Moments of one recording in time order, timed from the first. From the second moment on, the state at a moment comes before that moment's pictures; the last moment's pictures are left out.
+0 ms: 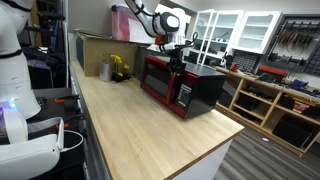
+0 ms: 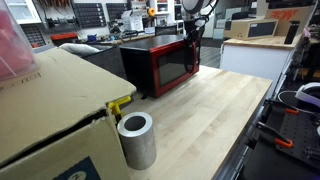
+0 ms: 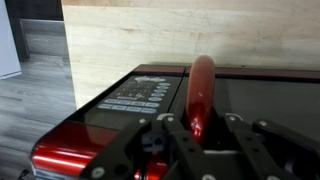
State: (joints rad) arm -0.08 0.45 -0.11 -1.70 -0.25 2.23 -0.08
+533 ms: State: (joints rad) arm -0.08 0.44 -0.11 -1.73 -0.25 2.25 -0.08
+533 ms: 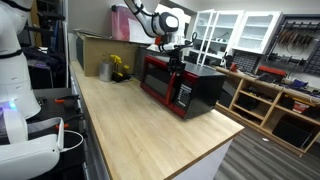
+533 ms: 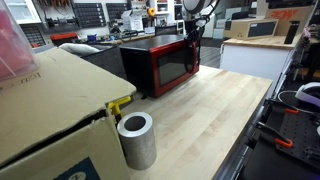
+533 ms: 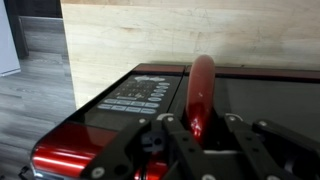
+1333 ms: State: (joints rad) arm -0.07 0.19 -0.12 -2.09 -0.28 2.34 0.09
